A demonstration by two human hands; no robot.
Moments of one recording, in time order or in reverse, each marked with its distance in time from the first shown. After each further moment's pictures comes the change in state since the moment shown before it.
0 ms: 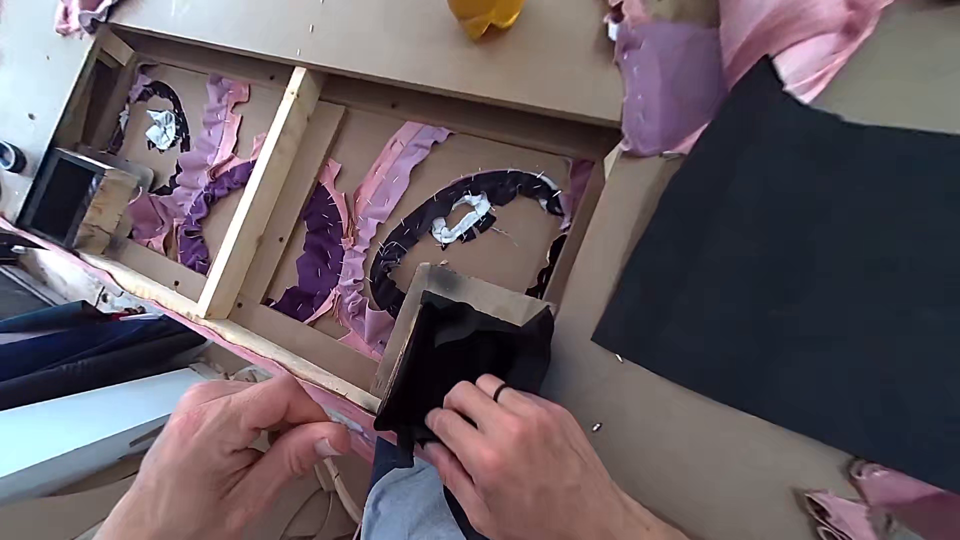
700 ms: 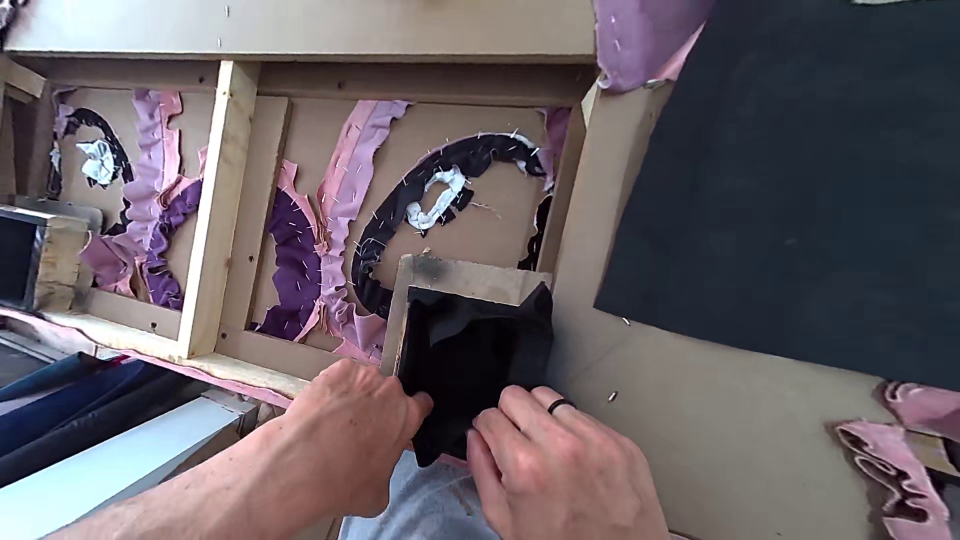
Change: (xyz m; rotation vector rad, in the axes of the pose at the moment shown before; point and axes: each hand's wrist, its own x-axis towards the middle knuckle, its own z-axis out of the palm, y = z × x) left_hand 0.094 0.028 0.054 0.741 -1.336 -0.083; right_hand -0.013 -0.036 -0.005 -0.249 0.047 0.436
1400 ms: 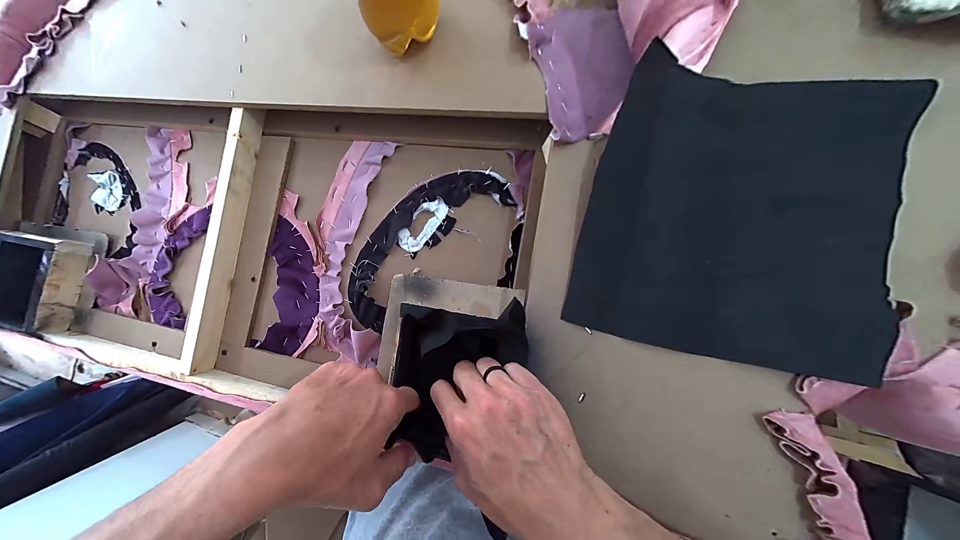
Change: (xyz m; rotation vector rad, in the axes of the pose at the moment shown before) left_hand -0.009 -0.023 0.014 -0.135 0.315 0.118; right_hand 0.029 -0.004 0.011 -0.076 -0.066 -0.144
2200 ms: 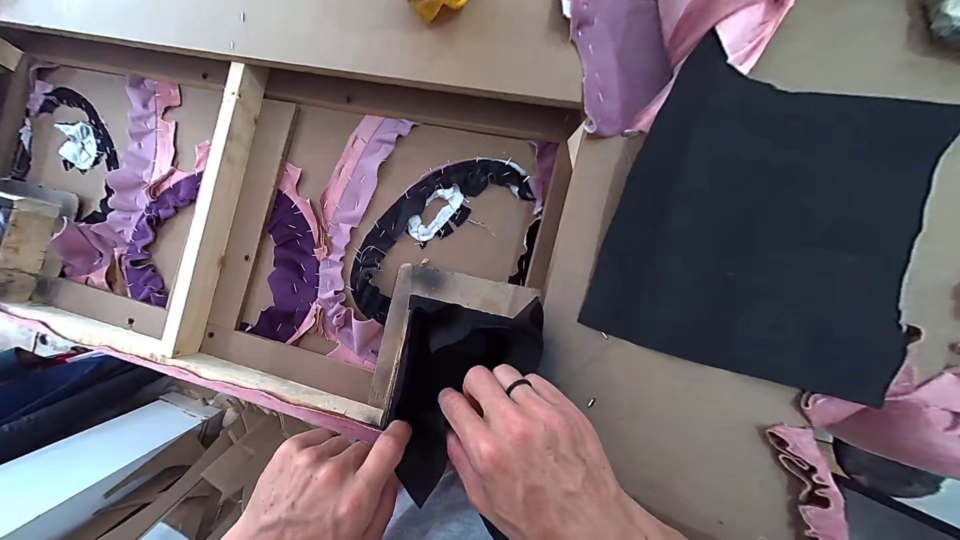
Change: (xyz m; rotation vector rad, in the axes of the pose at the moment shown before) left_hand -0.026 0.011 0.103 0.071 0.858 0.062; right_hand -0.009 0.008 -0.002 0.020 0.067 -0.096
